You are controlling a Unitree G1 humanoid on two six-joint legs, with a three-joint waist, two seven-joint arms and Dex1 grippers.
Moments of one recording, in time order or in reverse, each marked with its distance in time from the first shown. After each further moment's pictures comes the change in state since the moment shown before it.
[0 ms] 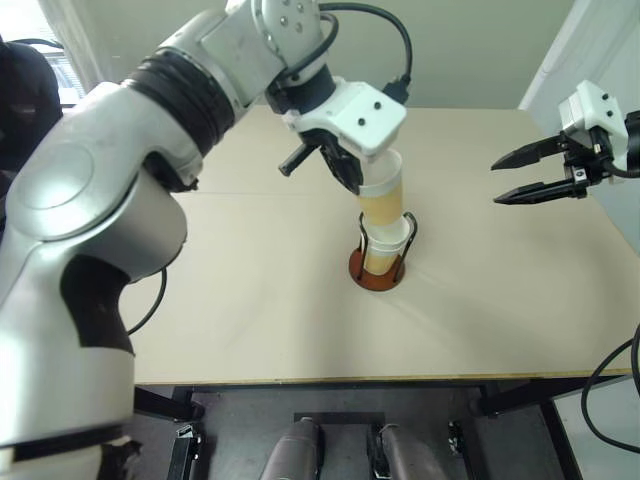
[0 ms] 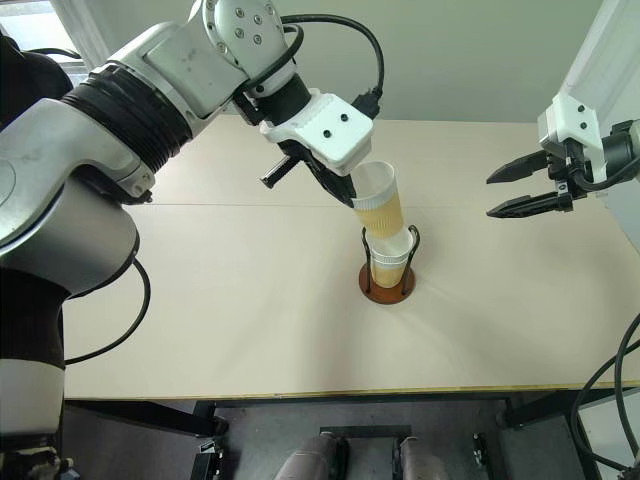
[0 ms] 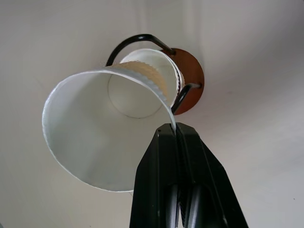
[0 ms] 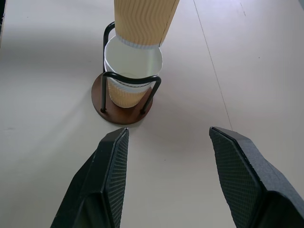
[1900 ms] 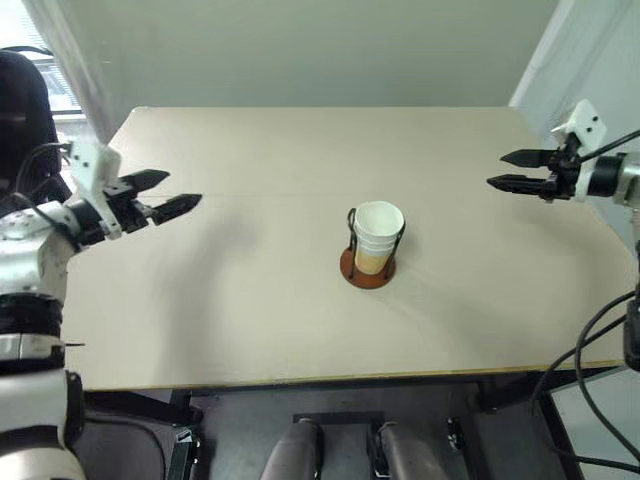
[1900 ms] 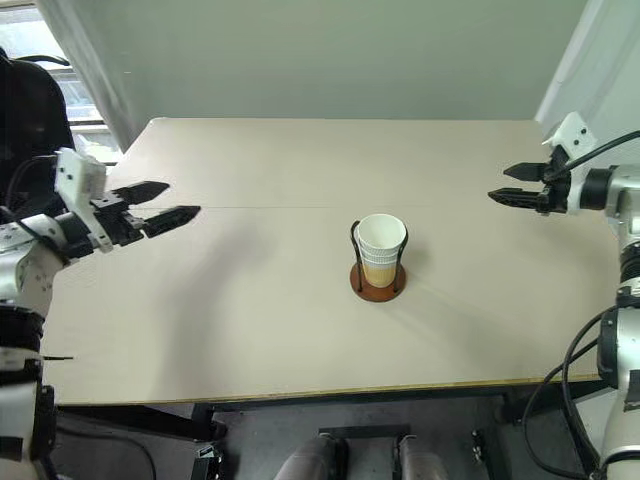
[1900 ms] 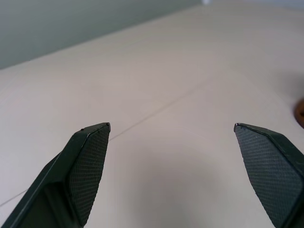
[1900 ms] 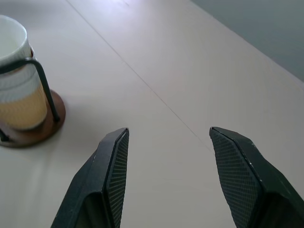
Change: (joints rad) left arm 1.185 0.389 1.457 -0.293 -0.058 0.561 0.623; right arm 0.122 0.219 -0.382 0.271 -0.223 0.016 -0.355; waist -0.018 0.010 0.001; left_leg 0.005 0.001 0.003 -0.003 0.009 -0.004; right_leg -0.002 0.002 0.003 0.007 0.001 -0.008
